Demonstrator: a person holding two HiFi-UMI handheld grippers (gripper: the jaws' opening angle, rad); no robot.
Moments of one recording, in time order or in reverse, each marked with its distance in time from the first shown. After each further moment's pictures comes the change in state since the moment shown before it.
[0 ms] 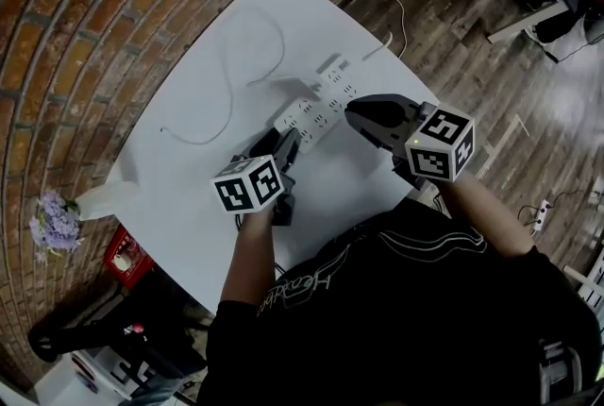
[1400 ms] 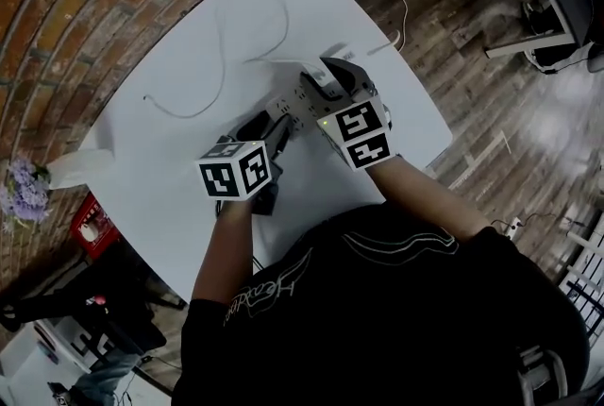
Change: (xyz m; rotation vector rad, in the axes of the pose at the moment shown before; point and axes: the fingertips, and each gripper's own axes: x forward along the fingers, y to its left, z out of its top) left arm 0.002 0.000 -0.002 0.011 0.003 0.004; right arm 0.092 -0.047 0.000 -0.311 0.064 -0.401
